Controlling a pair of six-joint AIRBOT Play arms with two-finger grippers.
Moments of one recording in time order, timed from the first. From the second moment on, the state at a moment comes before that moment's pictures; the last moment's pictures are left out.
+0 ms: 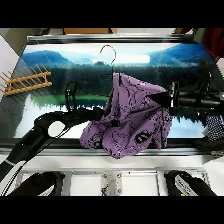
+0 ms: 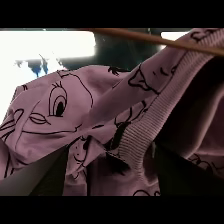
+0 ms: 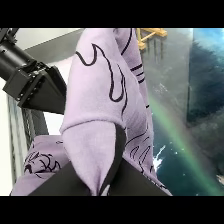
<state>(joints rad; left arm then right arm) -0.55 -0.95 0.79 1.28 -0.62 -1.89 -0.21 -1.05 0.95 -0.18 1.44 0.12</state>
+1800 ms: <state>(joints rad) -0.23 -0.97 0.95 1.38 -0.95 -1.90 -0.18 -0.90 0.95 -0.13 1.39 0.42</state>
